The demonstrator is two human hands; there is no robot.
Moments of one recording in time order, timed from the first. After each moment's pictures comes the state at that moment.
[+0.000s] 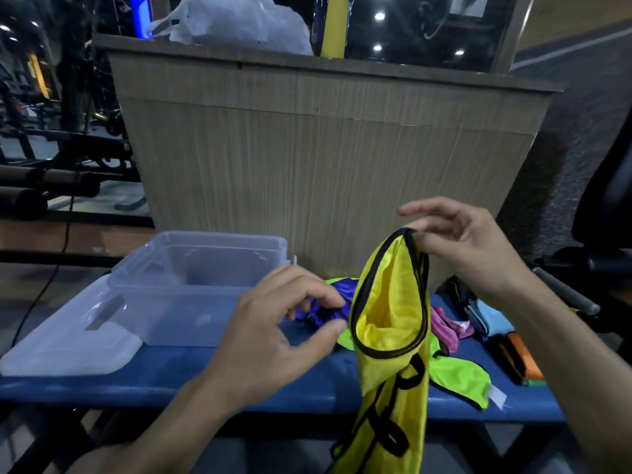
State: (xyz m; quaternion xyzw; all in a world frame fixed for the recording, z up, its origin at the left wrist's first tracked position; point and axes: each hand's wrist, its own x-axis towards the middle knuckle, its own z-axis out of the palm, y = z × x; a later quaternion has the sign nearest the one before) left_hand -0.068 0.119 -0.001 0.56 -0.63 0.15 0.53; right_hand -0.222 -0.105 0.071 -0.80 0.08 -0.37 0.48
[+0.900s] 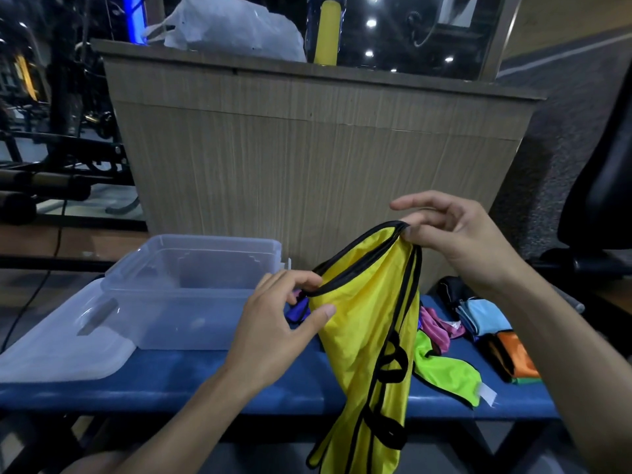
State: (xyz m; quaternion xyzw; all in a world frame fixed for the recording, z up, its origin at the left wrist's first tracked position) left_hand -0.058 0.097 -0.026 0.66 -0.52 0.09 0.53; right_hand -0.225 -0.101 0.086 -0.80 0.07 -0.36 0.48
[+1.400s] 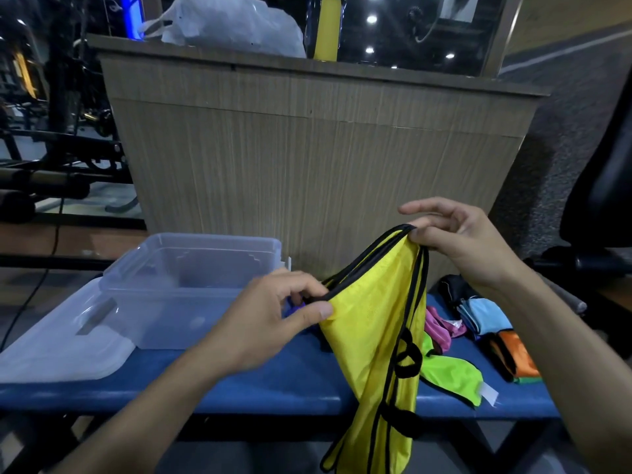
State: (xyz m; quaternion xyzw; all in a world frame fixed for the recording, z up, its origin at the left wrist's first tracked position) left_hand -0.034 0.103 -0.002 0.62 -0.63 -0.02 0.47; right_hand -0.222 -0.125 0.074 -0.78 0.11 -0.36 0.50
